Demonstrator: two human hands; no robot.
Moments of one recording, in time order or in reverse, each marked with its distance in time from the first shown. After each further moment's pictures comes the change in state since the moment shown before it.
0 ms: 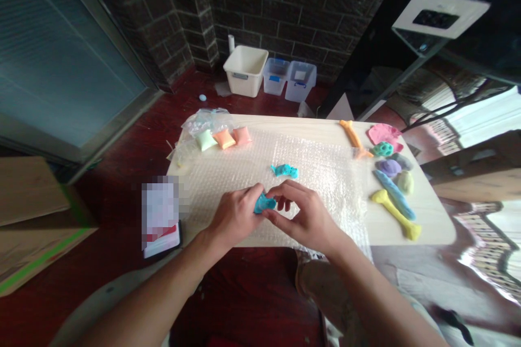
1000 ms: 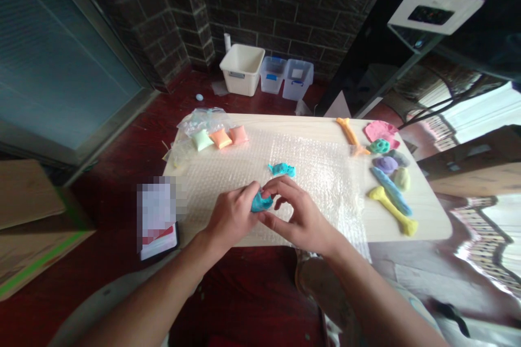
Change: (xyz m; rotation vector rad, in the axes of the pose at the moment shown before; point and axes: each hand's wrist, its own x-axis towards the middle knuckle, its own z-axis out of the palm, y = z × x) left_hand -0.001 0.001 -0.002 0.008 0.010 -0.026; right_hand -0.001 0.000 0.006 0.183 -0.007 0.028
